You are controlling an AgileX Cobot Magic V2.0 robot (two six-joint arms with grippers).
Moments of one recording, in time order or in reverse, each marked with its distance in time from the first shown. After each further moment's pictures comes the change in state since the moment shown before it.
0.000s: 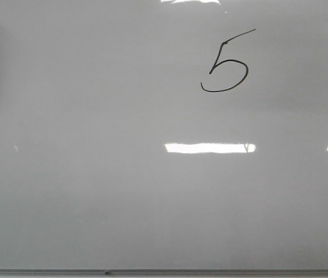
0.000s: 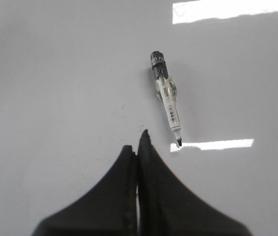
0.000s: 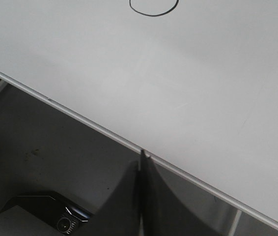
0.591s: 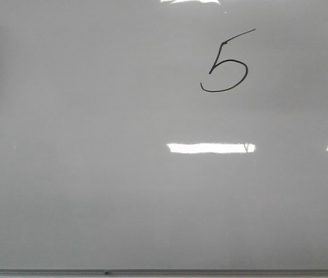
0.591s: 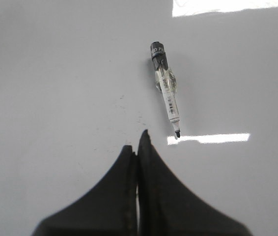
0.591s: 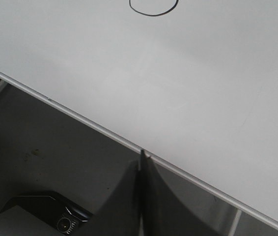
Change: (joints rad) left arm 0.000 0.000 0.000 -0.016 0.032 0.000; right arm 0.000 0.000 0.000 0.000 0.000 0.000
